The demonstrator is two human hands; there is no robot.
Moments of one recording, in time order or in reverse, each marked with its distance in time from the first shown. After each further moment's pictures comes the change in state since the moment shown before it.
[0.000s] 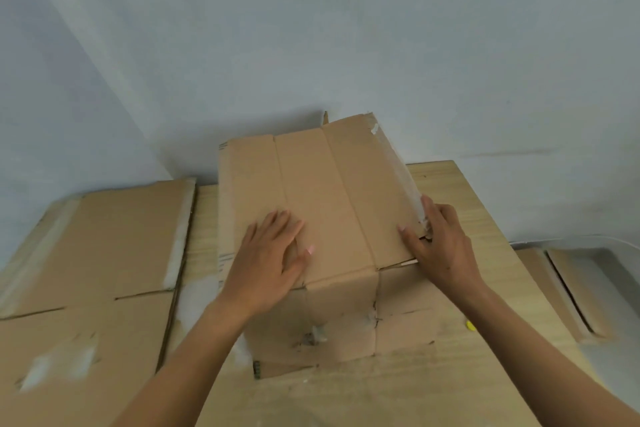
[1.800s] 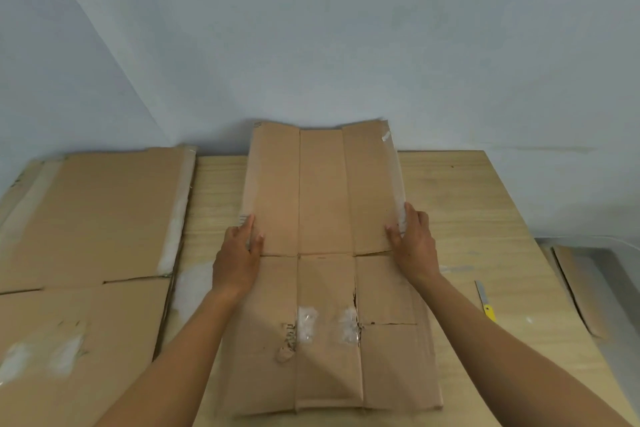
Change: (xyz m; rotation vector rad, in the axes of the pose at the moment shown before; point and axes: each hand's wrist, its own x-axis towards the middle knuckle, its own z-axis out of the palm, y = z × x) left_hand 0.030 -0.127 0.088 -0.320 0.119 -0.521; right_hand 0.054 0.007 0.130 -0.016 -0.149 0.142
